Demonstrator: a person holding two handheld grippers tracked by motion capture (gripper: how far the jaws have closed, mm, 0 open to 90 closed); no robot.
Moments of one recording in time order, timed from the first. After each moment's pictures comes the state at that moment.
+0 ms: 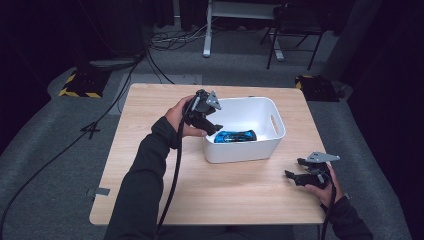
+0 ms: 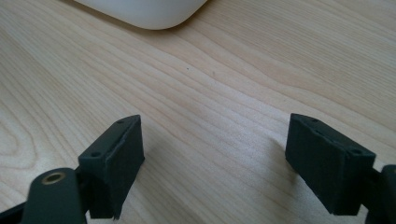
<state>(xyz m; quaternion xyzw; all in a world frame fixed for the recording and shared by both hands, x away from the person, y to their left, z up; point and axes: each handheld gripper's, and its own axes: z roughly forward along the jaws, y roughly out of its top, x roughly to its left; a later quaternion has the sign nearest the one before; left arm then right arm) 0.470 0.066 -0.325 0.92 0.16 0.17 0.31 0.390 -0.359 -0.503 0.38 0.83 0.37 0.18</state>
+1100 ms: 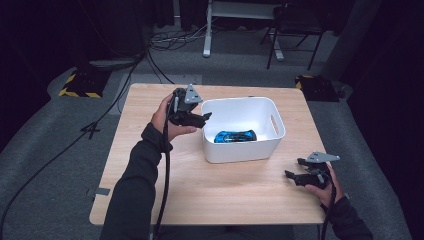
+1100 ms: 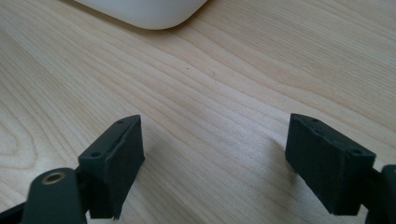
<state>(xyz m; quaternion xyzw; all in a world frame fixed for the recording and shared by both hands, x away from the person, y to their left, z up) 0.458 0.104 -0.331 0.83 0.29 0.25 0.40 0.390 -0.359 -0.503 0.38 0.83 0.37 0.18</state>
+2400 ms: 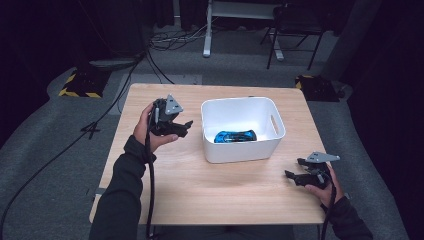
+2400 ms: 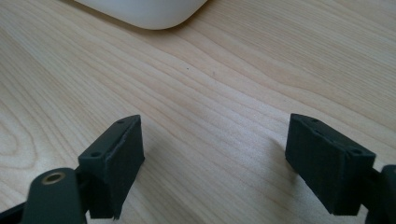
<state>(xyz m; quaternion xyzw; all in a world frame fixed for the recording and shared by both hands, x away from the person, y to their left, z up) 0.438 0.151 -0.354 0.84 0.31 0.27 0.36 0.390 -0.358 -0.503 0.38 0.83 0.37 0.18</state>
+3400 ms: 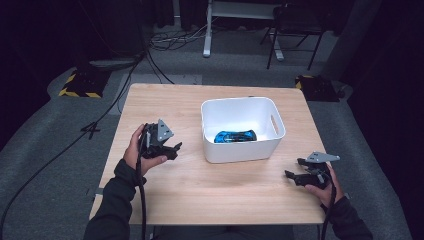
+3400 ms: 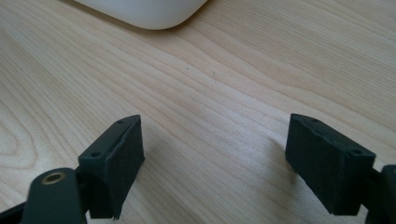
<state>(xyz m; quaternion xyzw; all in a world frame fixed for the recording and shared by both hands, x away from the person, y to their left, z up) 0.396 0.173 -0.407 0.85 0.33 0.28 0.31 0.390 -0.358 -0.503 0.38 0.83 0.37 0.18</state>
